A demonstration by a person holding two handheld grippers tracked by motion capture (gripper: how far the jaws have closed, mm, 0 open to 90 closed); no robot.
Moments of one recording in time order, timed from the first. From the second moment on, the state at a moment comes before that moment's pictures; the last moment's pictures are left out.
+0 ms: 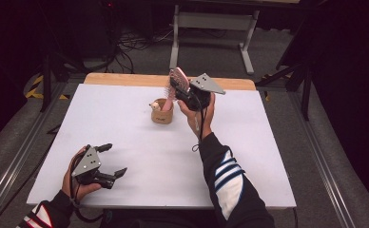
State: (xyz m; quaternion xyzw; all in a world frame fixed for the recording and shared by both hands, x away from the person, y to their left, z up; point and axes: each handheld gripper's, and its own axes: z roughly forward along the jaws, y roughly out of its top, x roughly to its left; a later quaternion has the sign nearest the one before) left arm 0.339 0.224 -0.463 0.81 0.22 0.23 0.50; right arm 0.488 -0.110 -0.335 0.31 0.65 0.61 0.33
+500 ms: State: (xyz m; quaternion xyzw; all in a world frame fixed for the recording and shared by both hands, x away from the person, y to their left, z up) left arm 0.339 0.224 -0.463 0.81 0.22 0.23 0.50; right arm 0.494 -0.105 -0.351 0.33 0.66 0.60 0.32
